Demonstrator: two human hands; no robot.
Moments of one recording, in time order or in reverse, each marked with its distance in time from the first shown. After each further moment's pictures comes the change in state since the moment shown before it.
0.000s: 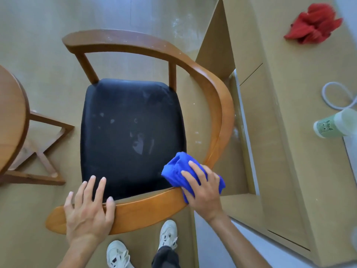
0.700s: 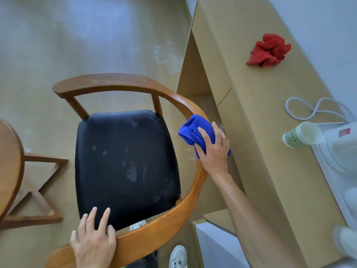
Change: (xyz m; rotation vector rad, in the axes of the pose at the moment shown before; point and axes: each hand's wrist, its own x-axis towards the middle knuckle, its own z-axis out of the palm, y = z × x) left_hand 0.008 0.026 -0.005 -0.111 0.050 -0.089; right_hand 0.137 0.087 -0.039 -0.072 -0.055 0.411
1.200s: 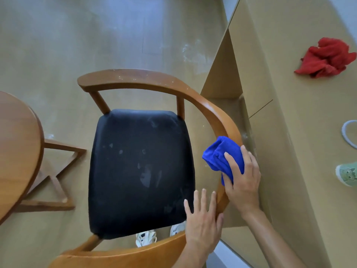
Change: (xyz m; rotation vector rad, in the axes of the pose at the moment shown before) left_hand 0.009 0.212 0.068 -0.168 -0.505 0.364; right_hand -0.014 0.016 0.018 0.015 0.130 -0.178
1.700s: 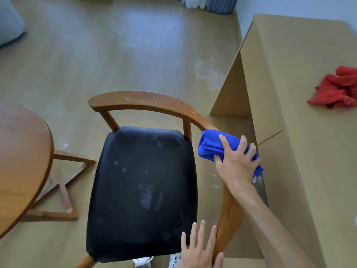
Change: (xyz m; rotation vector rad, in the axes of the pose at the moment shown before) left_hand 0.017 -0.010 0.008 -0.058 -0.040 -0.112; right_hand 0.140 -0.019 0.017 -0.194 -0.374 0.261
